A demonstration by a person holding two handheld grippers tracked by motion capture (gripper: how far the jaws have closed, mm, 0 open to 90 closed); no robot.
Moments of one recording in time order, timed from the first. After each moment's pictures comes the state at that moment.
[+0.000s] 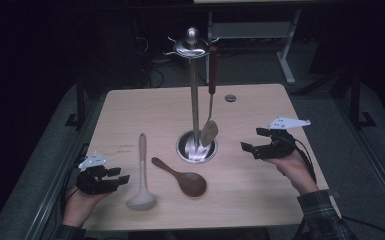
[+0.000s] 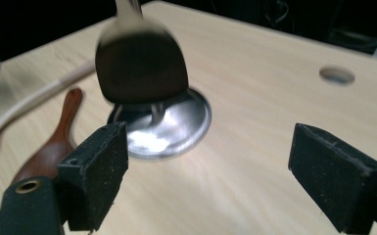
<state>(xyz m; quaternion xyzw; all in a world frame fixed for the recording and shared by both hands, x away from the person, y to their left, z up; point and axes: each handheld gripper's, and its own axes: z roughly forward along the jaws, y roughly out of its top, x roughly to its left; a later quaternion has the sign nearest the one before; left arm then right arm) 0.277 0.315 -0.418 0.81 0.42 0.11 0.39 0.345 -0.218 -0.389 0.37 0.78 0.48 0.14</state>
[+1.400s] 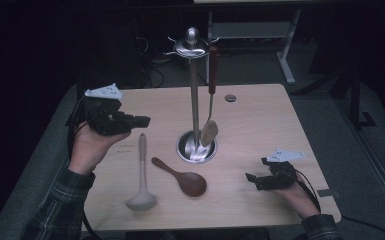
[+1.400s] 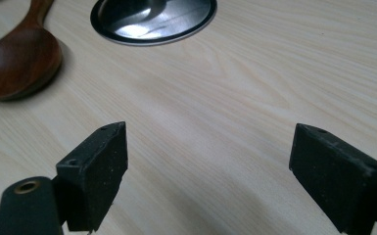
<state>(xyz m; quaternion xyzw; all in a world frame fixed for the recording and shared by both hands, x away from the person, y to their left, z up) 0.335 0.226 -0.233 0.84 0.31 0.09 0.44 0.294 -0.223 -0.453 0.40 0.81 0.40 0.15</state>
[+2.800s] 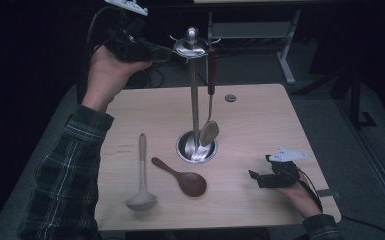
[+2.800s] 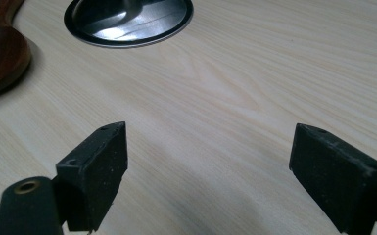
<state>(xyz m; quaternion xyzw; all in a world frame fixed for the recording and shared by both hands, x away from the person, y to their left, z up) 0.400 0.166 -0.112 0.84 0.27 0.15 0.45 0.297 -0.229 -0.454 0.40 0.80 0.40 0.18</state>
